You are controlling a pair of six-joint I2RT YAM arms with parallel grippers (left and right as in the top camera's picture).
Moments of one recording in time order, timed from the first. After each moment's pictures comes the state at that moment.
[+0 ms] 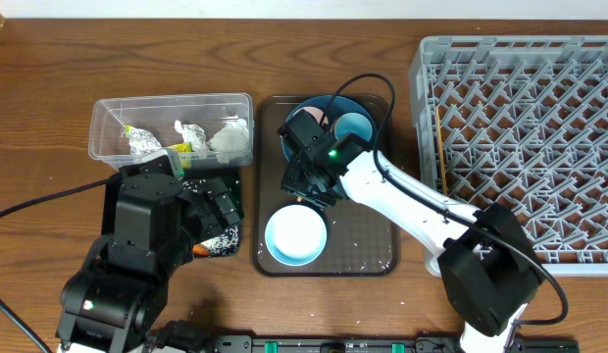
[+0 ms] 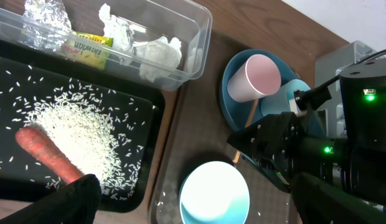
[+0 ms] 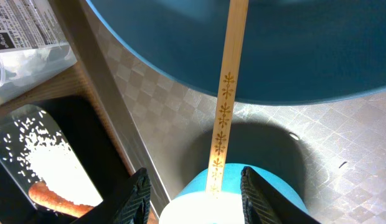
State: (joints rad) left arm -0.28 0.81 1.06 -1.02 -0.05 -0.64; right arm 0.76 1.93 1.45 -0.74 -0.13 1.15
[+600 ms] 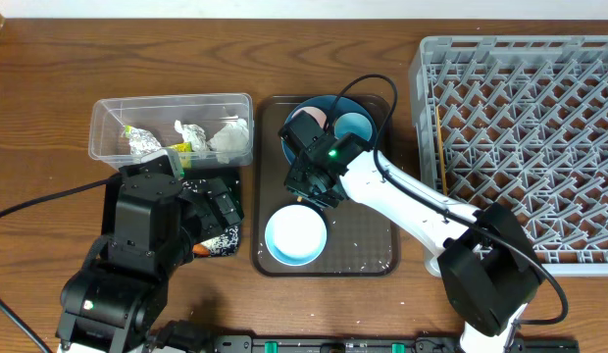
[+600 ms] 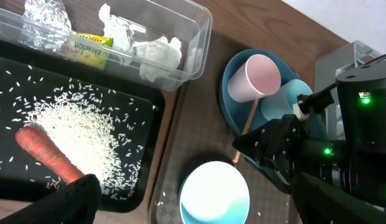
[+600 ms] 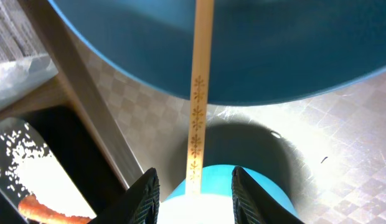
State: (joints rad) left arm -0.28 0.81 1.06 -1.02 -0.05 -0.64; right arm 0.76 1.93 1.45 -0.78 -0.09 1.19
